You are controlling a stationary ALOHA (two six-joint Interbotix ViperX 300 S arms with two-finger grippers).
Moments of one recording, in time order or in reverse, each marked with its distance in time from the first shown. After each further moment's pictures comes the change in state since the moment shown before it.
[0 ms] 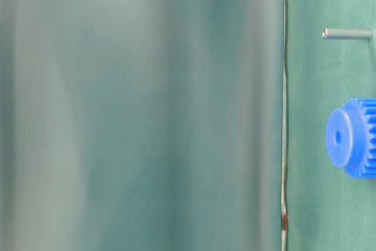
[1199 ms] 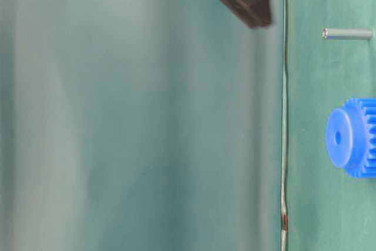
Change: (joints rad) left arm -0.011 0.008 -0.011 0.009 0.000 -0.003; right arm -0.186 0.781 -0.107 -0.003 -0.207 -0.002
